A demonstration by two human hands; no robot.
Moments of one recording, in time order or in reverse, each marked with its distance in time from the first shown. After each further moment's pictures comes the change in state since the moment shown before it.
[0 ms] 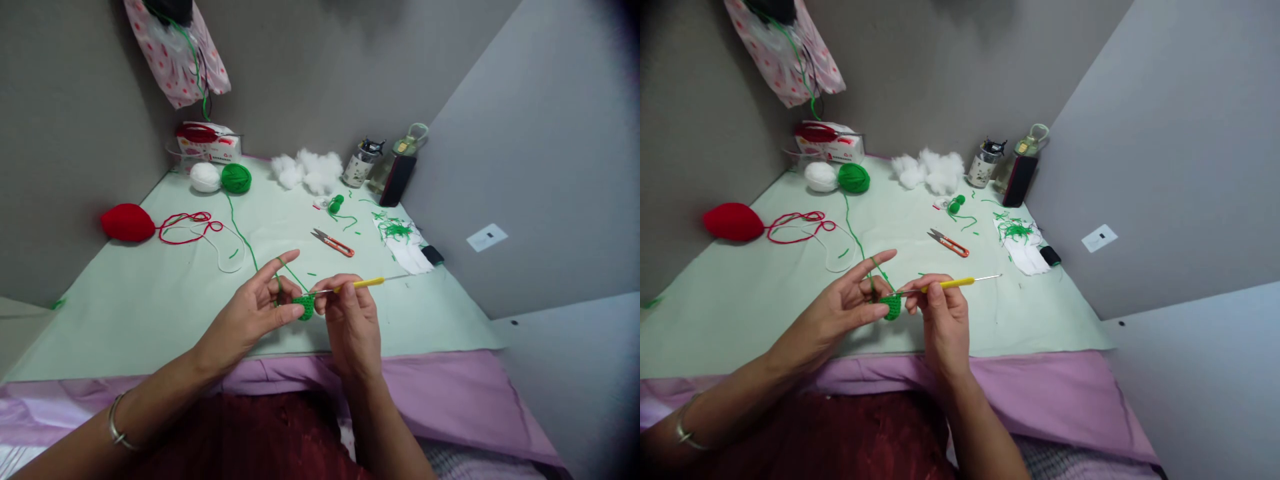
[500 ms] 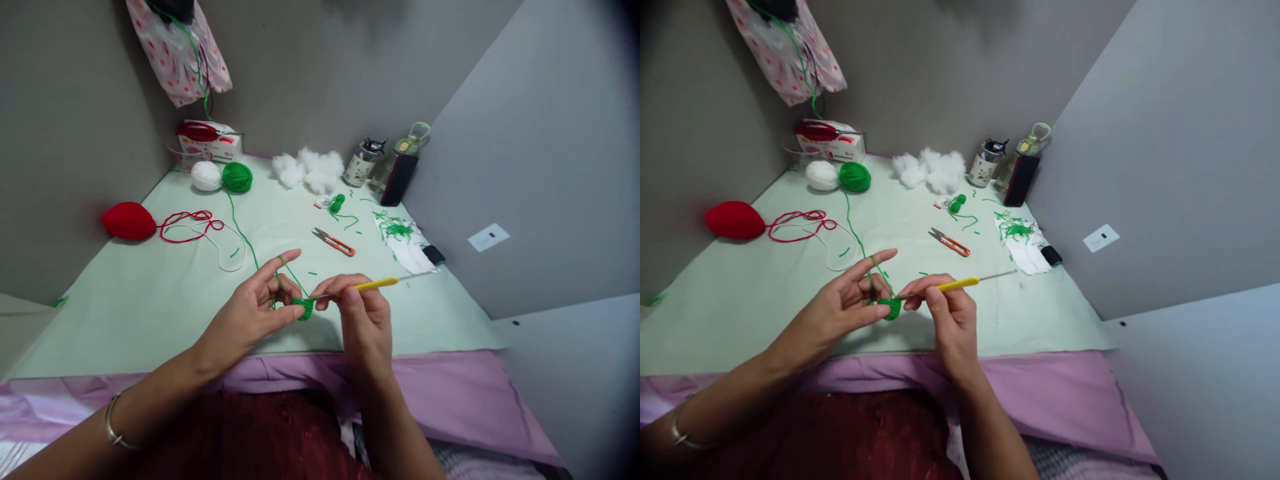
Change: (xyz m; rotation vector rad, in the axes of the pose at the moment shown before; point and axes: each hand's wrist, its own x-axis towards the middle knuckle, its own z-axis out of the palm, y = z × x) left_hand 0.001 0.006 0.001 0.180 0.030 0.009; right_hand -0.001 -0.015 -0.011 -0.336 -0.162 -0.132
